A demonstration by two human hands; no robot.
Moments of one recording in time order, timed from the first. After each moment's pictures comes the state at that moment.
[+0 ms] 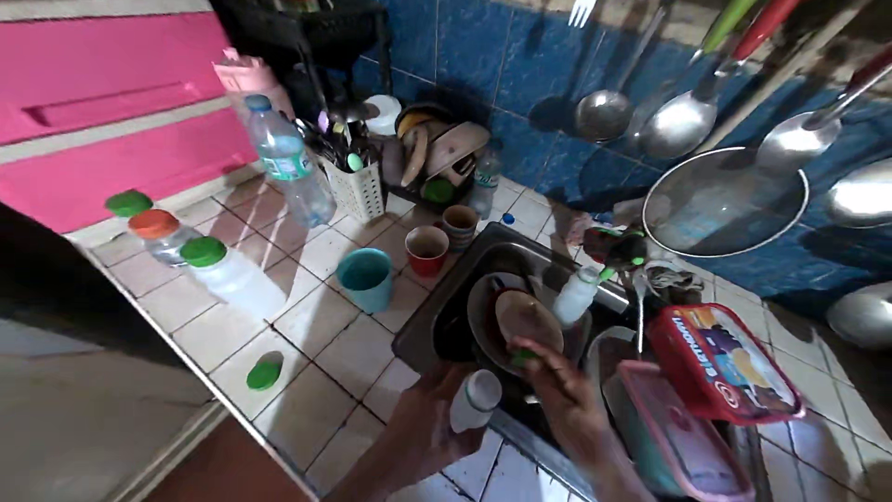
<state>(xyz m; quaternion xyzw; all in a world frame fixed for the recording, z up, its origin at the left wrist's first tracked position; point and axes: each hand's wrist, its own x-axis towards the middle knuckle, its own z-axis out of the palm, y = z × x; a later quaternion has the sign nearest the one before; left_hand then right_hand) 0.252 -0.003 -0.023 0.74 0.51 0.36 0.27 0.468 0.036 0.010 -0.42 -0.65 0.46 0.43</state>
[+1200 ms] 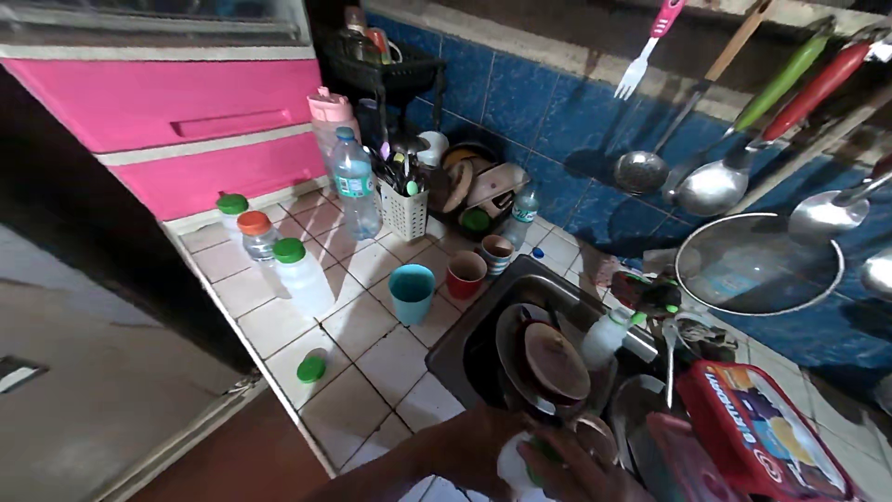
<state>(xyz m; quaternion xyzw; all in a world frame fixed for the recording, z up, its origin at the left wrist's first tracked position) 0.239 0.019 -0.013 0.81 0.30 0.23 0.46 0.474 -0.003 0.047 -0.26 -0.95 0.12 0.14</state>
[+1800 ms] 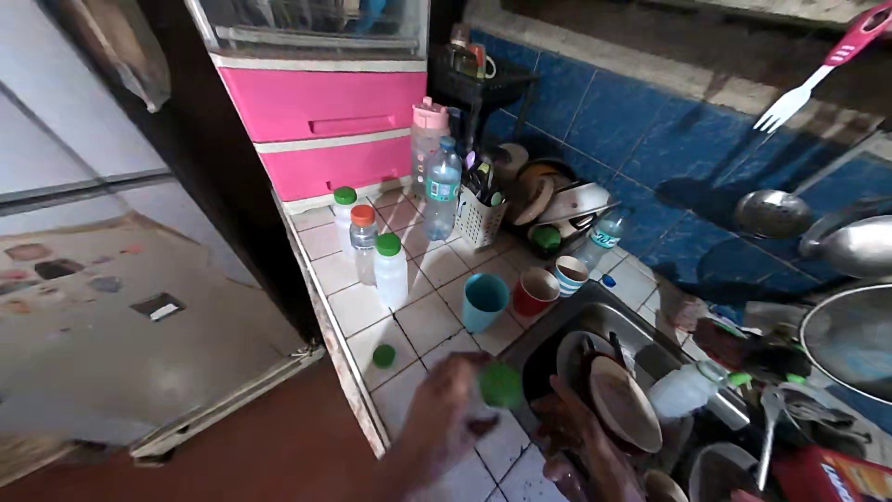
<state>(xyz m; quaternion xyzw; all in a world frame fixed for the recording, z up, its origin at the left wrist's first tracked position) 0.154 -0.031 -0.009 0.63 0.58 0.51 0.01 0.371 0.015 0.034 -0.27 -0.84 0.35 0.30</state>
